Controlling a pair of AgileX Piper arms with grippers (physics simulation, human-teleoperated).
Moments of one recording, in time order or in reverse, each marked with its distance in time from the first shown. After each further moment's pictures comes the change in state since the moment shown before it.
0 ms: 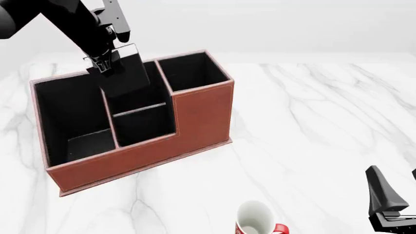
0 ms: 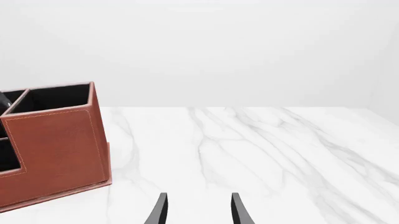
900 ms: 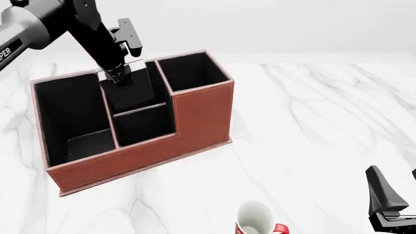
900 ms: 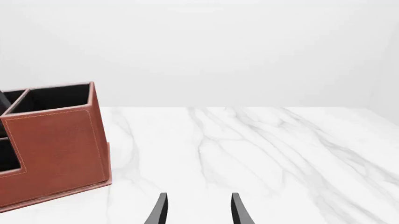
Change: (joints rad) left arm -0.001 0.126 -0.025 0.000 -0.030; right arm 0.000 0.000 0.000 0.000 0.000
